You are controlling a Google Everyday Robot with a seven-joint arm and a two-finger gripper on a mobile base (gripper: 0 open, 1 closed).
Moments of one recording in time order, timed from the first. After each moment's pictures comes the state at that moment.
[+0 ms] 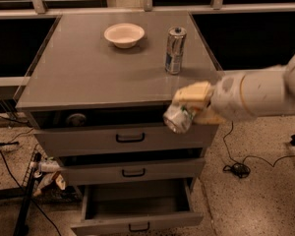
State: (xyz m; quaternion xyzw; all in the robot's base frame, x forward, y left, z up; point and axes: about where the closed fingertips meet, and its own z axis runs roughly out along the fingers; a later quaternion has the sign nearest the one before) arm 0.500 -0.114 0.864 -0.90 0.14 -0.21 0.35
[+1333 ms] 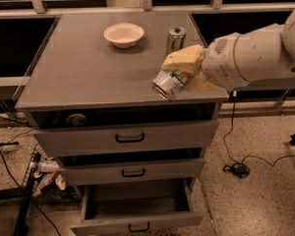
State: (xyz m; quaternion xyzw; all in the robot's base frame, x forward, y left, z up) arm 0.538 -0.089 0.937 -0.88 0.12 -0.26 0.37
